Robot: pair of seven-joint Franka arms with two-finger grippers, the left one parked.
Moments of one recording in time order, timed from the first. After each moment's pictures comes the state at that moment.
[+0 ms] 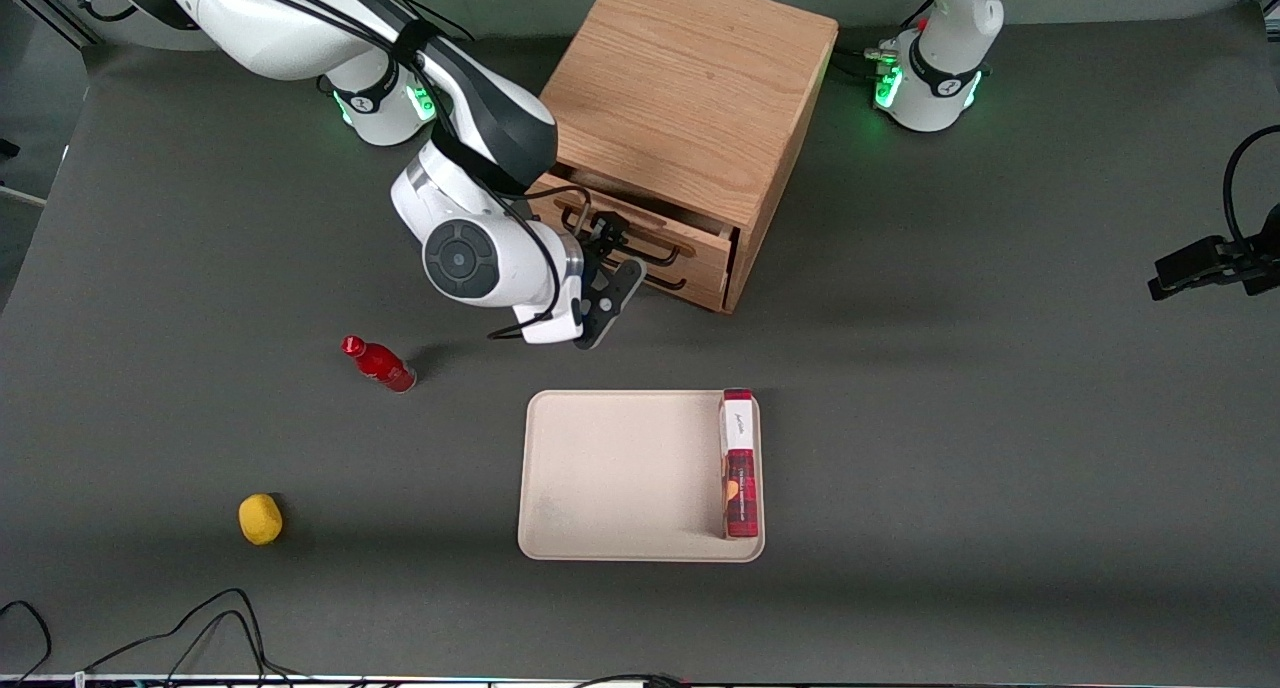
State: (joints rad) arm 0.14 0.56 0.58 -1.51 0.17 1.84 -0.22
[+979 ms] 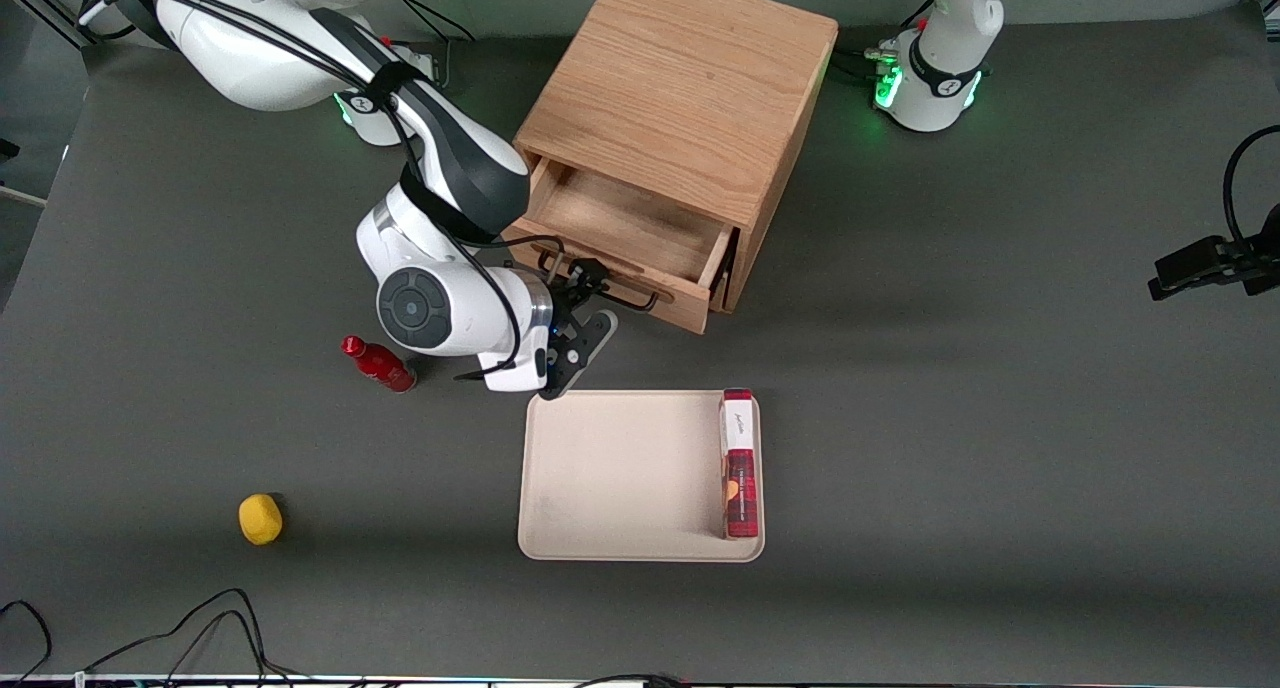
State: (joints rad) arm 0.14 0.63 0.52 -1.39 0.14 1.82 -0.22
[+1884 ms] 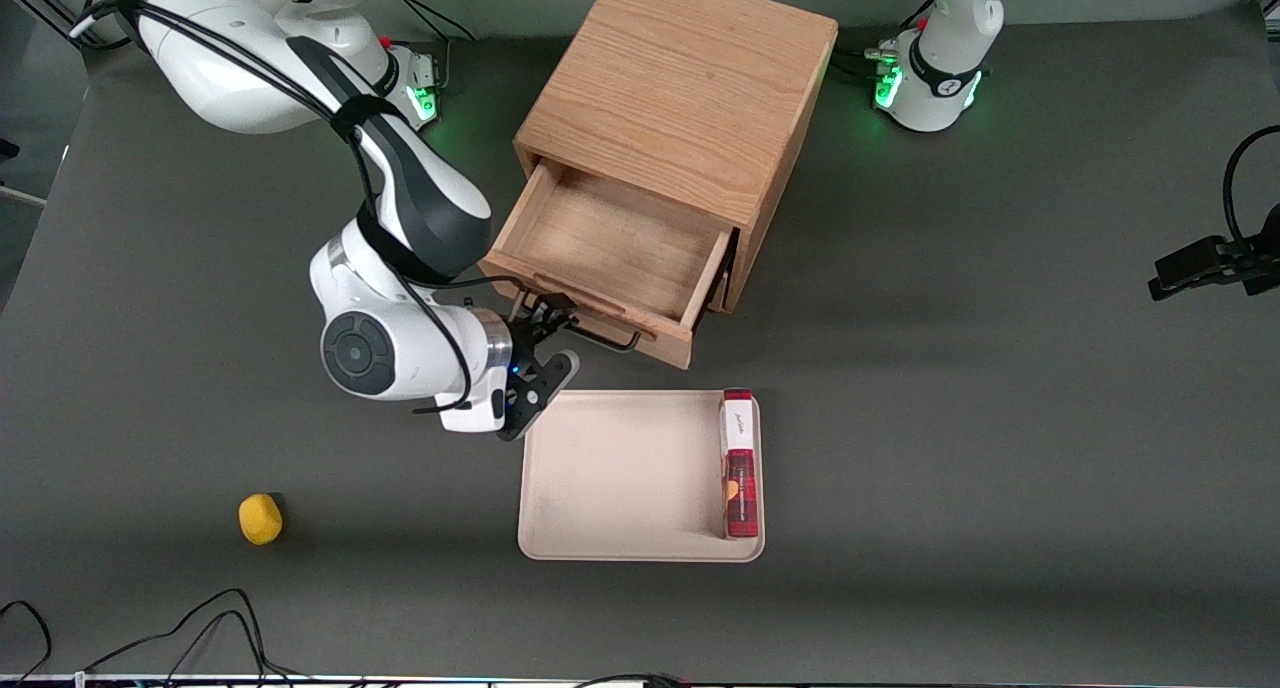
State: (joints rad) arm 0.14 0.69 0.44 -1.25 0.13 1.75 -0.29
